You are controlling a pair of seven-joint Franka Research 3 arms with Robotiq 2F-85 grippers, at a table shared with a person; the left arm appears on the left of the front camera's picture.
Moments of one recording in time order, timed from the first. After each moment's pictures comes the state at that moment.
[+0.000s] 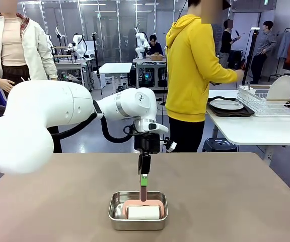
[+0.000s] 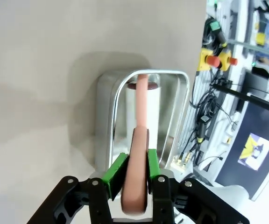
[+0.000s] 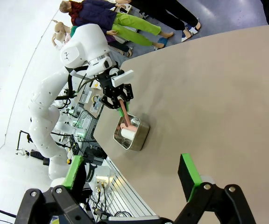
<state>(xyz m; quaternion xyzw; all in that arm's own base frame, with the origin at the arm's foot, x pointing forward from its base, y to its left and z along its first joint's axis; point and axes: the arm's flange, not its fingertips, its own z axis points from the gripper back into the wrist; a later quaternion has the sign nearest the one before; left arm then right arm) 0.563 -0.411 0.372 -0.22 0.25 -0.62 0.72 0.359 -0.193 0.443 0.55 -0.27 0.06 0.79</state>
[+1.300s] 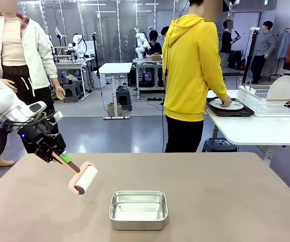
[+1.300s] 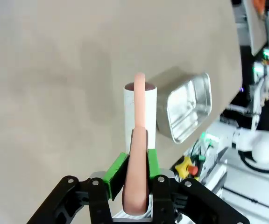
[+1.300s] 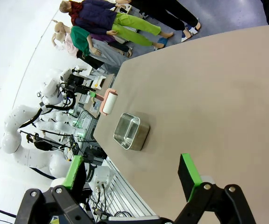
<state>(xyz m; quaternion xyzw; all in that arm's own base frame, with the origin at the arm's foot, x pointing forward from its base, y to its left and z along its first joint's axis) 0.486 -0.034 0.433 -0.33 -0.04 -0.13 0.93 0.359 -0.194 0.443 0.55 -0.27 0.06 0.79</state>
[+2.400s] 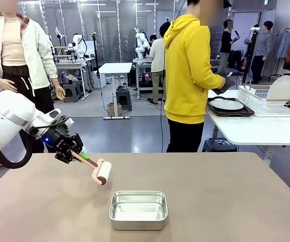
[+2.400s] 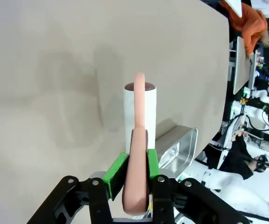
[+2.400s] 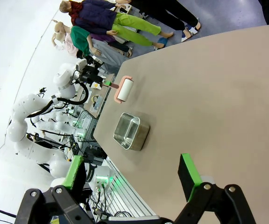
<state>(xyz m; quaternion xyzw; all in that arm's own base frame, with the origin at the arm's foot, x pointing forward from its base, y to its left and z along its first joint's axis) 0.562 -0.053 0.377 -0.39 -0.02 -0.02 0.92 0.359 -0.194 0.443 0.55 -0.27 0.06 0.79</state>
